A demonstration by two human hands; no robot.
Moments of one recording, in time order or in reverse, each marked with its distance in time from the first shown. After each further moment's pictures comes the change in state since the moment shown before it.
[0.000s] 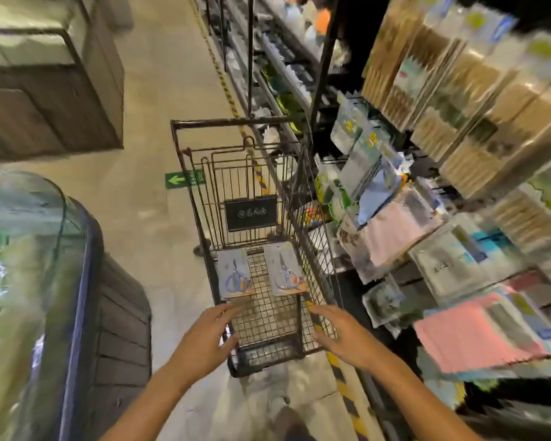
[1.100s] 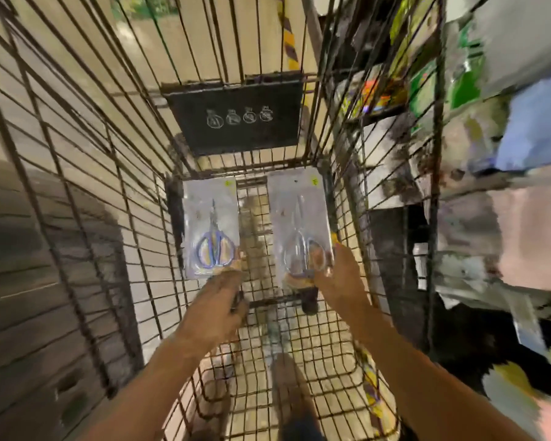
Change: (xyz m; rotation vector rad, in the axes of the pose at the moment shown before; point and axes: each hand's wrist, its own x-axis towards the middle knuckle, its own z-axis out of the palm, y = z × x) left_hand 0.301 -0.136 0.179 -0.121 -0.375 -0.420; right_hand 0.405 0.183 0.125 0.362 0.066 0.357
